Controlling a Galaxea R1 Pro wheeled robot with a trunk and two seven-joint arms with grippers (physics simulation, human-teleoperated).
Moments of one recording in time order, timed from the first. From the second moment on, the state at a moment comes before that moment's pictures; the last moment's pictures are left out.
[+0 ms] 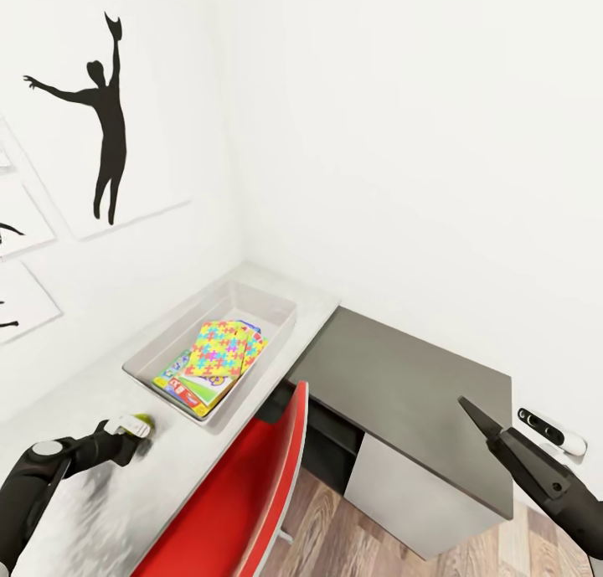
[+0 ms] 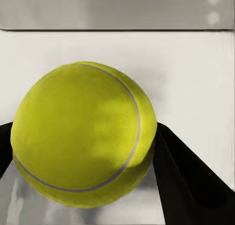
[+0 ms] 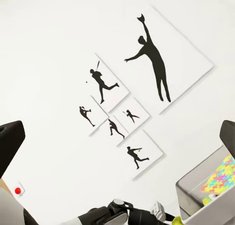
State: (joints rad) left arm -0.44 0.34 0.21 -0.97 -0.37 0.26 -0.73; right arm -0.11 -0.06 -0.55 -1.58 -0.69 0.67 1.53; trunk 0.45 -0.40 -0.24
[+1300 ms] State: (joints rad) left arm -0.54 0.48 0.63 -1.43 -0.37 0.75 -1.56; right arm -0.11 -0.06 -0.55 -1.58 -0.69 0.67 1.53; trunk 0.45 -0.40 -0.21
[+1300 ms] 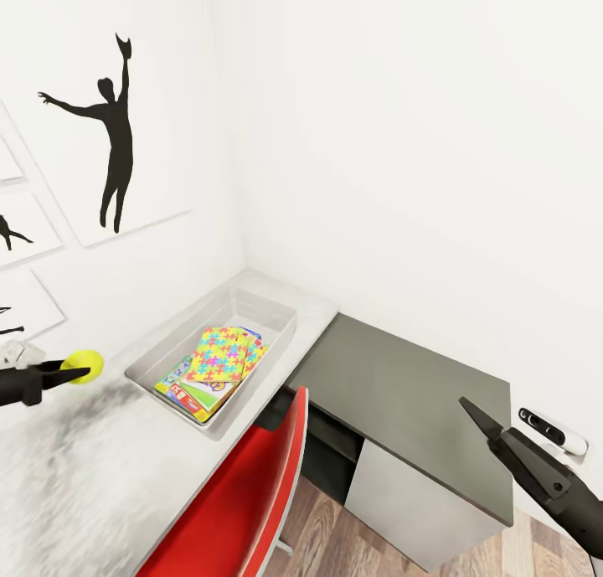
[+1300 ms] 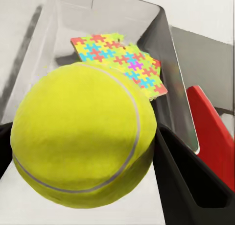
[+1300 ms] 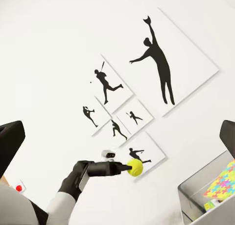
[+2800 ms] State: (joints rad) left arm -0.85 0.24 0.26 -1.20 -0.37 0.95 -0.88; right arm -0.10 -0.07 -0.66 -1.58 -0.69 0.68 1.56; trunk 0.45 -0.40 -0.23
